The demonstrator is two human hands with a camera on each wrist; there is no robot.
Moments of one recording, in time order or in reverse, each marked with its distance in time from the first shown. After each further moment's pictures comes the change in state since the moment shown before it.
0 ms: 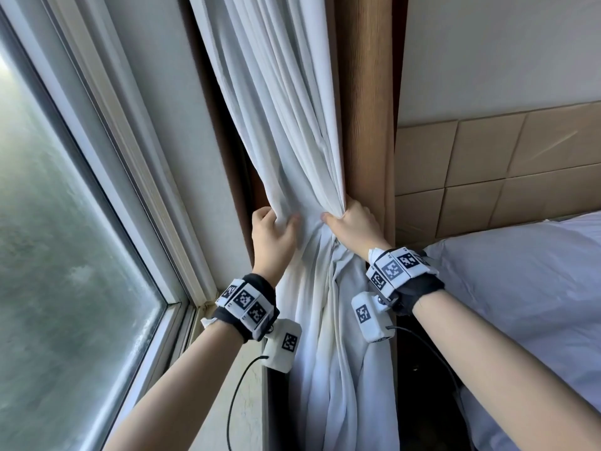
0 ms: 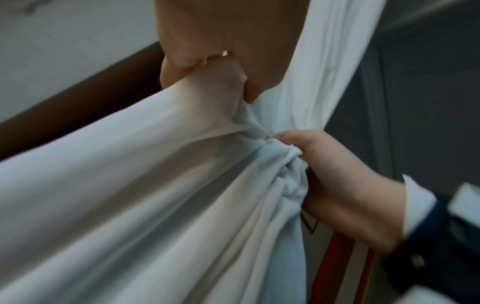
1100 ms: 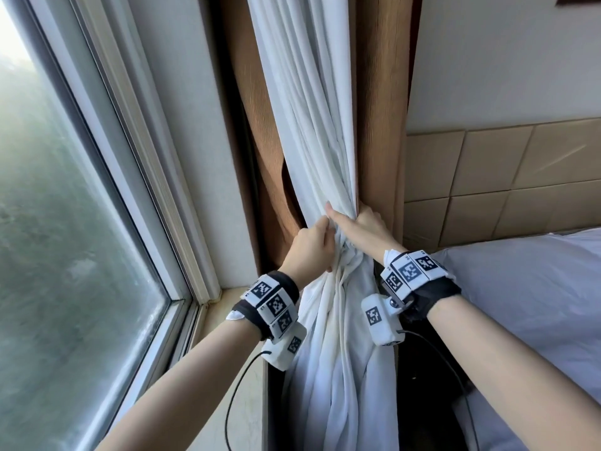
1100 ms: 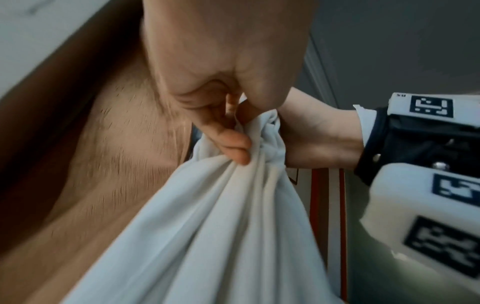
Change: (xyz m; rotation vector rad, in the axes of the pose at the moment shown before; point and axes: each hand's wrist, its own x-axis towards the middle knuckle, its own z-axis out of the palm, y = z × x) left_hand -0.016 0.023 0.021 0.270 -0.413 0.190; right_hand 0.004 0.007 -0.002 0.140 -0.071 0.035
